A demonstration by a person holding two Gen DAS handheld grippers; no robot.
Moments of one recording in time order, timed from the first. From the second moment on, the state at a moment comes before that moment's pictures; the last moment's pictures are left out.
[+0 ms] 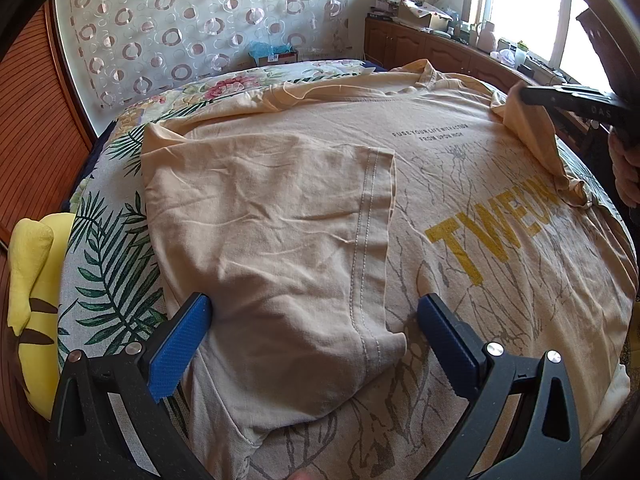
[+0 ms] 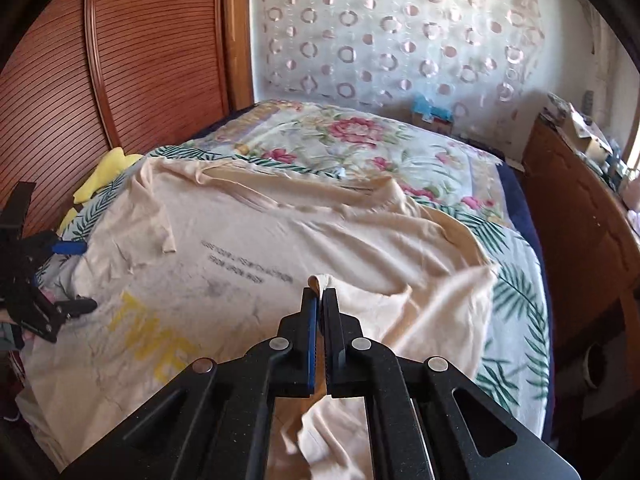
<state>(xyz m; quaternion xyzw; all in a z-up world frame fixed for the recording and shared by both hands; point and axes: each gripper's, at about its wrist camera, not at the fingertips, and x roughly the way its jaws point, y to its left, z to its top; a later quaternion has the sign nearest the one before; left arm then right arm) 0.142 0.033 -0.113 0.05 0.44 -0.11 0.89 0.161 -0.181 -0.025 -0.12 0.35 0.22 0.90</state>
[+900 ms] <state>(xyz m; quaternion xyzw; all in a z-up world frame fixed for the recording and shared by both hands) 0.142 0.033 -0.113 0.05 0.44 -0.11 0.89 0.184 -0.198 -0.076 -0.11 0.40 0.18 0.89</state>
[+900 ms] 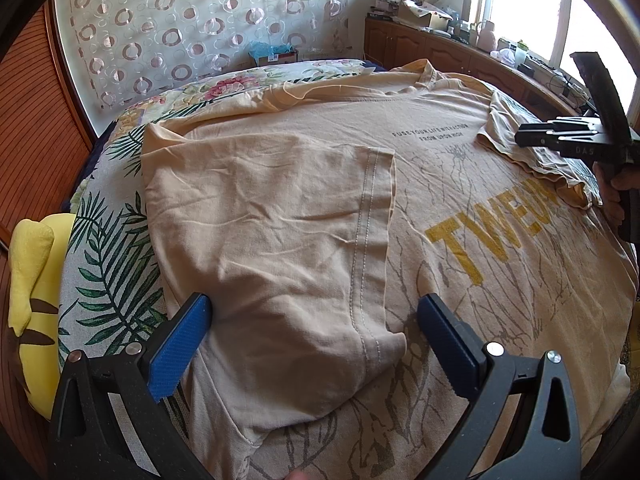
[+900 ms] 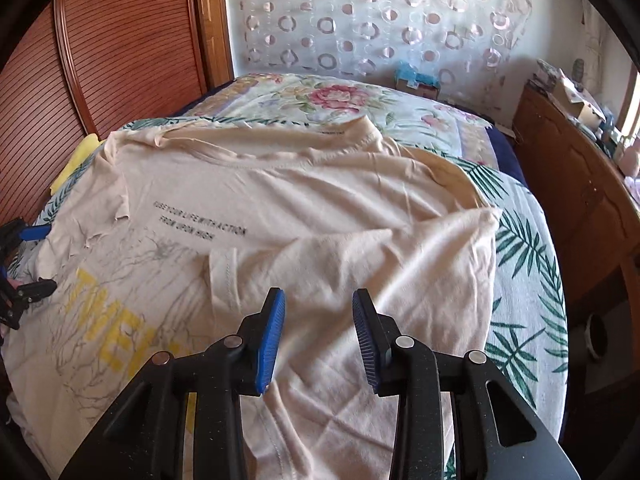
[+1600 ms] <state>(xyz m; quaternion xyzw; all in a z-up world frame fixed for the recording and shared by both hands) 0.137 0.059 -0.075 0.00 0.40 -0.09 0.91 0.177 -0.200 -0.088 -0.11 0.38 0.18 0.90</state>
